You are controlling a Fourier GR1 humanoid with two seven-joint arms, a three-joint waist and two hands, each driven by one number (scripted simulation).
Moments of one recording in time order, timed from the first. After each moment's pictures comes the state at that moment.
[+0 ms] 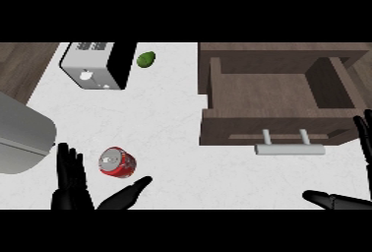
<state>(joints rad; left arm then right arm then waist) 0.31 0.00 -0.36 -1.94 -0.26 0.79 0.19 0.15 -0.09 -0.17 -2.11 -0.08 0.02 0.15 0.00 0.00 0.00</state>
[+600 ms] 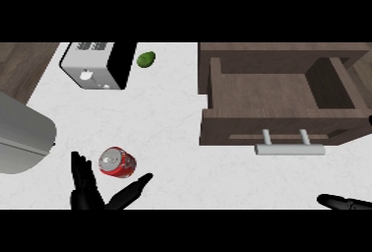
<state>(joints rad) 0.28 0.00 -0.31 -1.63 0.04 0.86 -0.16 0.14 -0.11 -0.23 -2.15 -0.12 0.05 0.19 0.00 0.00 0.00</state>
